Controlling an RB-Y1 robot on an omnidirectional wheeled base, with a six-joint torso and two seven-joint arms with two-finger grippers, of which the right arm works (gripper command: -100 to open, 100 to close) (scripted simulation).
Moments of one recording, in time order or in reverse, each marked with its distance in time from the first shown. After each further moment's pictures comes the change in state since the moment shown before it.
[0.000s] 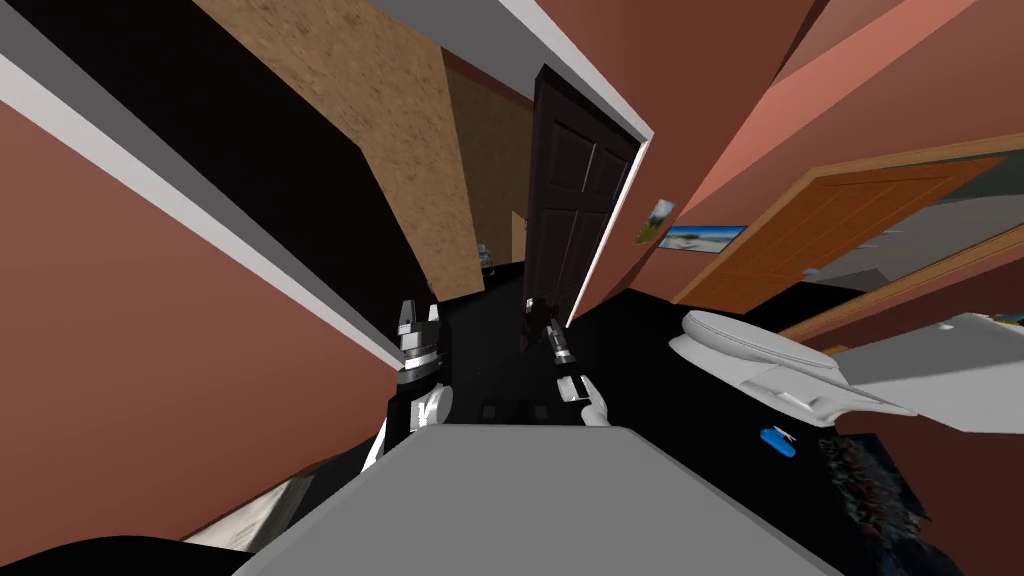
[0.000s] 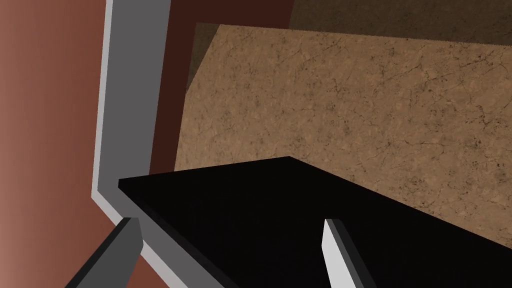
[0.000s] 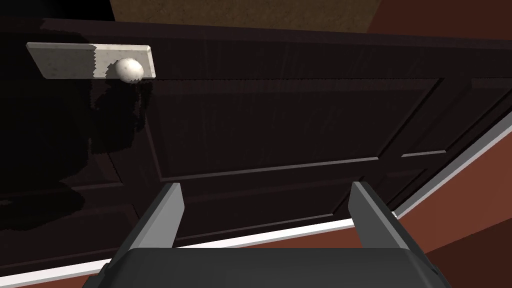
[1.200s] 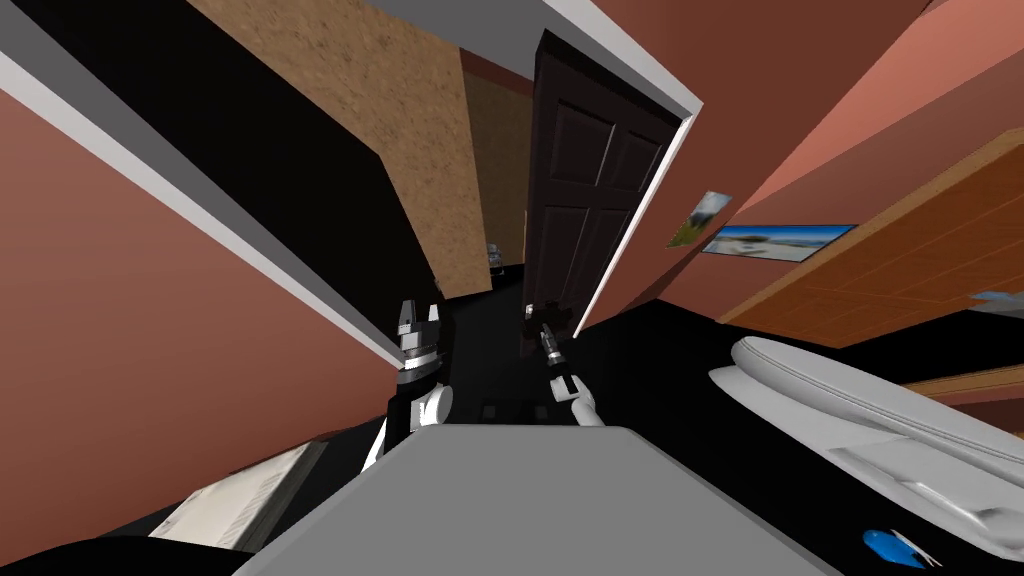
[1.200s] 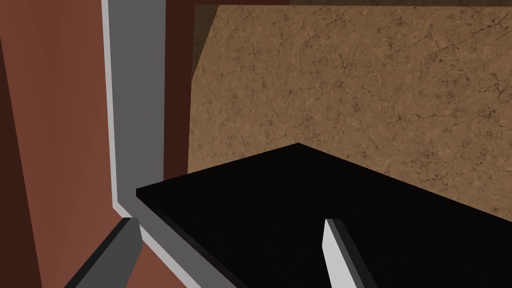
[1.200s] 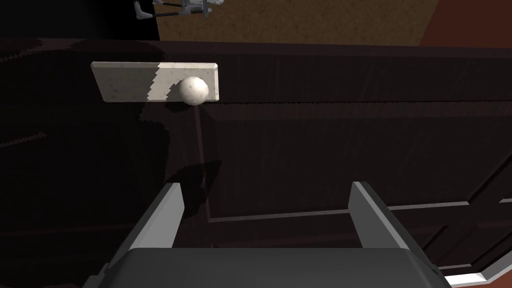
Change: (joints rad) arm -0.139 0.035 0.008 0.310 -0.004 -0.043 0.023
